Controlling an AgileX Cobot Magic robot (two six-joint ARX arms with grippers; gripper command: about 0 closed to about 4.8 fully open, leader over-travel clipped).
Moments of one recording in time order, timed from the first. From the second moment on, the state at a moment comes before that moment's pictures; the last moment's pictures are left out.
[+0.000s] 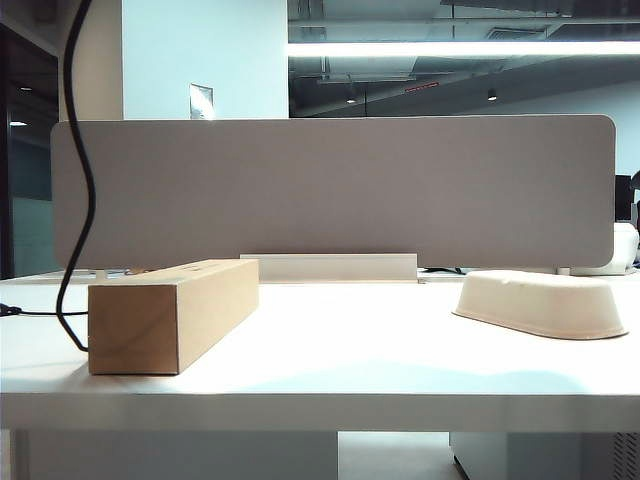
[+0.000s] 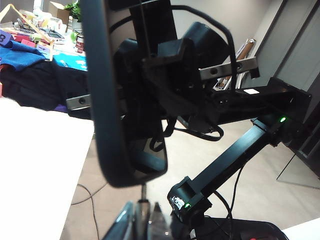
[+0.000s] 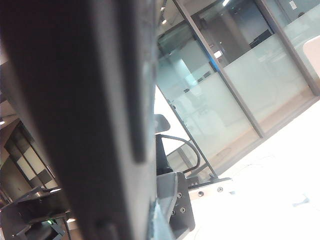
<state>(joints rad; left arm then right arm) -0.58 1.24 1.11 0.11 1.14 -0.26 0.41 0.87 0.73 0.60 -0.69 0.88</state>
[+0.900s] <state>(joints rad) -0.58 1.28 1.11 0.18 1.15 -0.32 0.40 0.89 0.73 0.64 -0.67 0.88</state>
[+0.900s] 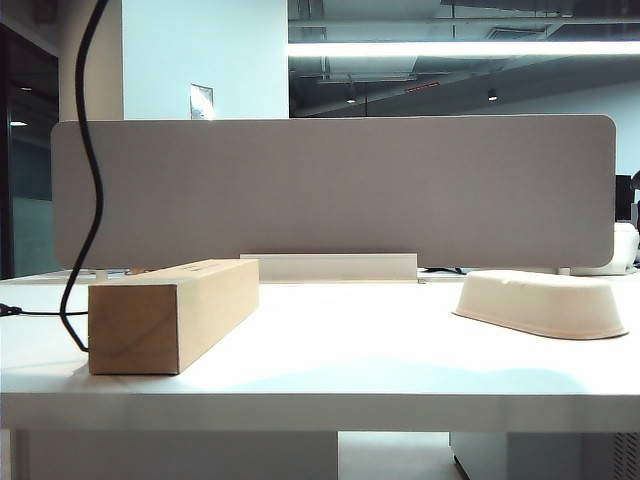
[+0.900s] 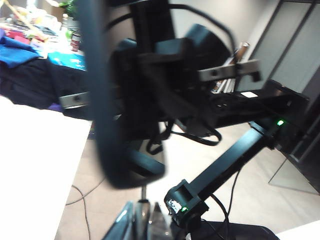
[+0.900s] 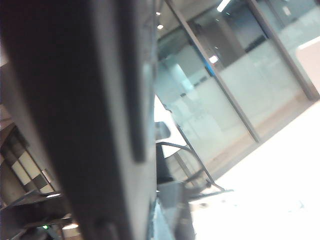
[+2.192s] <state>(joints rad) -0.58 1.28 1.11 0.17 1.19 -0.35 0.41 0.92 0.73 0.67 -0.66 0.87</state>
